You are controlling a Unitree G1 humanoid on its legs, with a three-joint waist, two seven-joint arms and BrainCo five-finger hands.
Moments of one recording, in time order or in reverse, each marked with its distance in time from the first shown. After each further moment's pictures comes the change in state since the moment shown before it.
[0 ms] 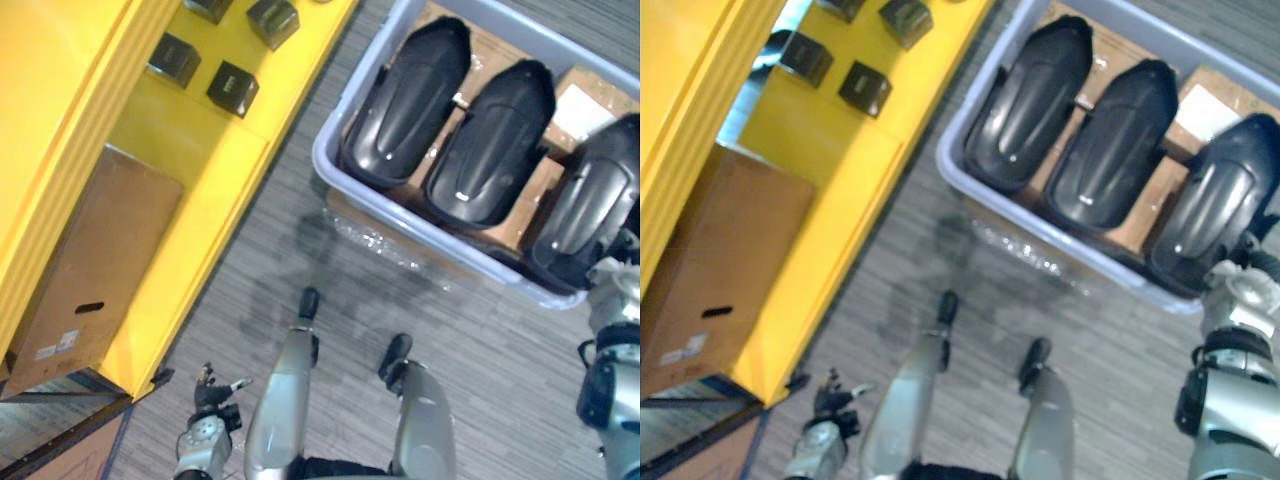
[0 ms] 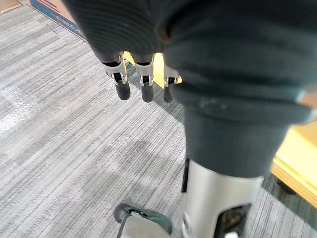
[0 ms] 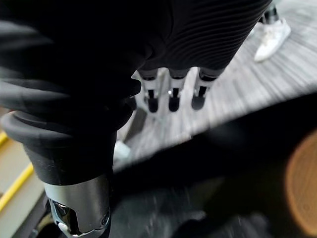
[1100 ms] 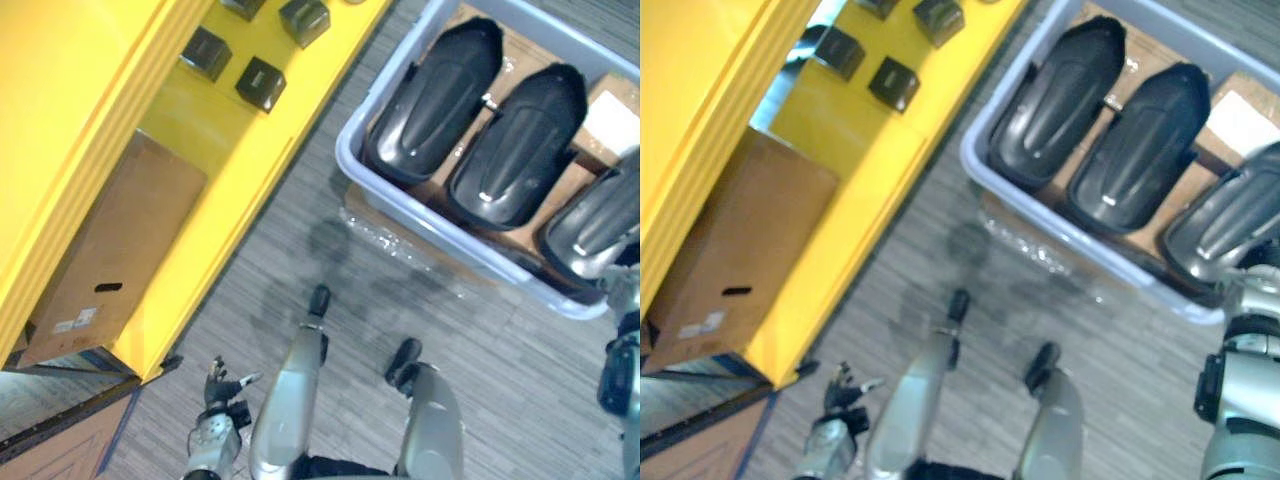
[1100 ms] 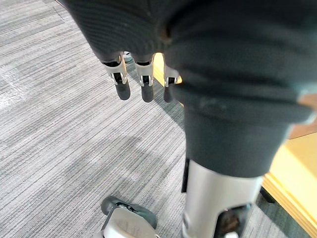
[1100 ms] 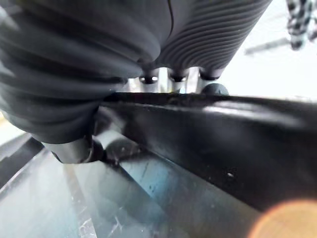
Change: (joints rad) left arm 0.001 -0.030 -0.003 -0.008 -0.031 -0.043 -0.026; right arm -0.061 -0.090 0.109 0.097 -0.366 0.196 0.087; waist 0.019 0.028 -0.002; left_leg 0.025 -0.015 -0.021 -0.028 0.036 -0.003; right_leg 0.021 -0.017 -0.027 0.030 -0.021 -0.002
